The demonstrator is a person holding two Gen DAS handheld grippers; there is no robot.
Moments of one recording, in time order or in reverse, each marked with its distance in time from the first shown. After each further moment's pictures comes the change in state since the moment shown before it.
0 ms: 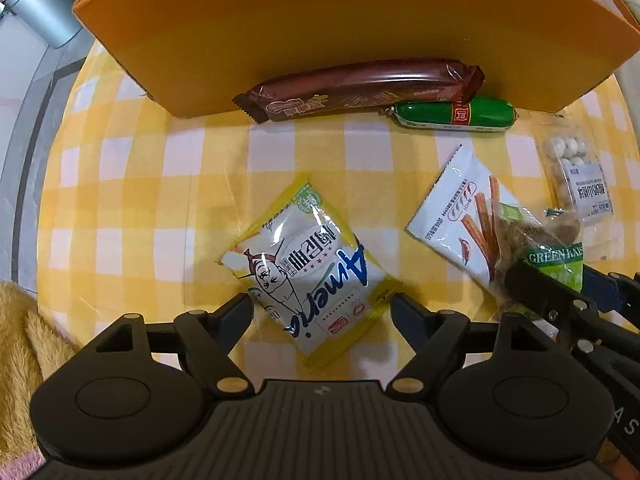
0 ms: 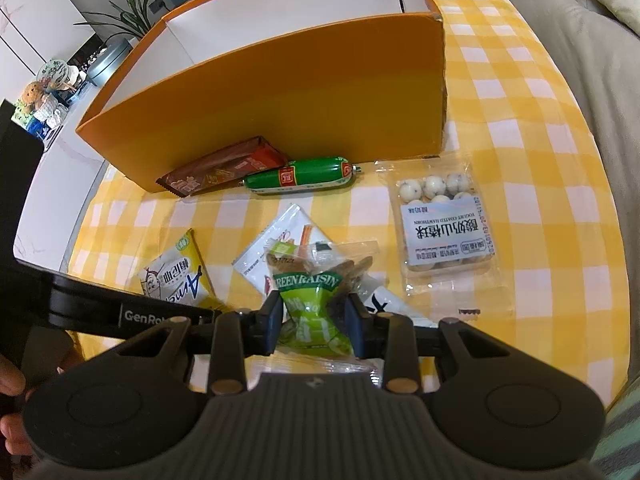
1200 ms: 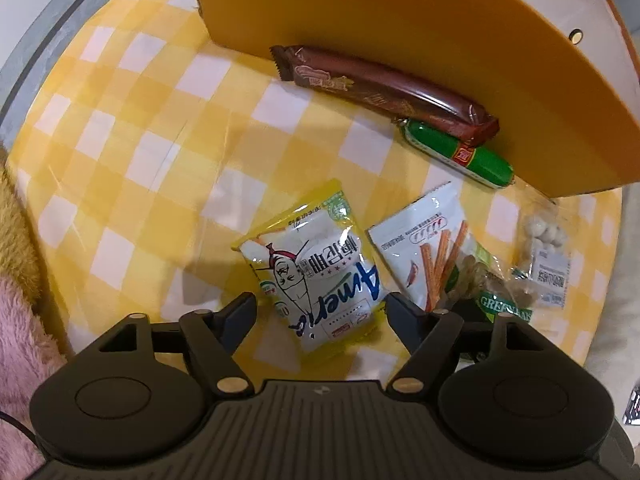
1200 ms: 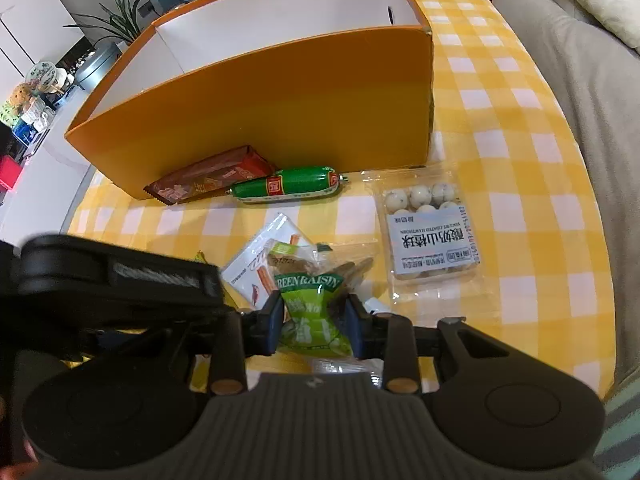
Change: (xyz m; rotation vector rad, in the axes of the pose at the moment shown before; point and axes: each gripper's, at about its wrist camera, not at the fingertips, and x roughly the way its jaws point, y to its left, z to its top) left arm -0.030 0.007 -0.019 -0.425 0.034 -0.112; right arm -0.003 0.001 0.001 0.000 -0.024 -0.047
